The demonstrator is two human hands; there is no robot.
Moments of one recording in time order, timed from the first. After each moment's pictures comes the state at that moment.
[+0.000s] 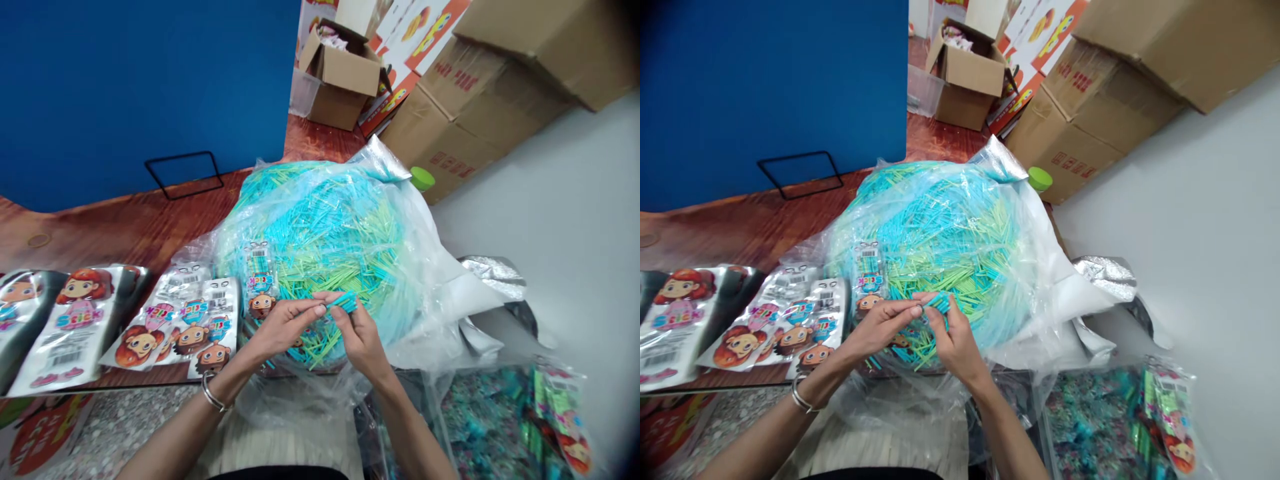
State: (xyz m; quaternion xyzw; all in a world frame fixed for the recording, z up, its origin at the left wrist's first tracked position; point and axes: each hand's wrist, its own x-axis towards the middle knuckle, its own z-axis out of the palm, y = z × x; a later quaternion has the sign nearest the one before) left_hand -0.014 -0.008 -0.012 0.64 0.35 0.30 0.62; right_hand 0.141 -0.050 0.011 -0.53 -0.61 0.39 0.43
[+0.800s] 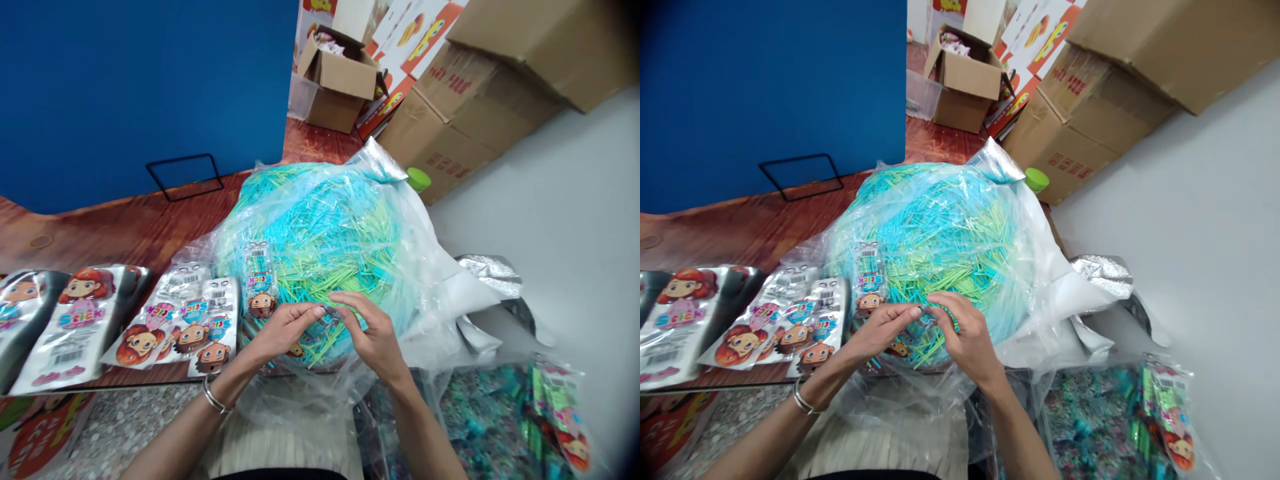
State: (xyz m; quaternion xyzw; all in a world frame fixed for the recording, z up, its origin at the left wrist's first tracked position) left_hand -0.012 -0.012 -0.015 0.62 0.37 0.28 0.63; right_hand 0.161 -0.051 0.026 -0.52 -0.72 0.23 0.40
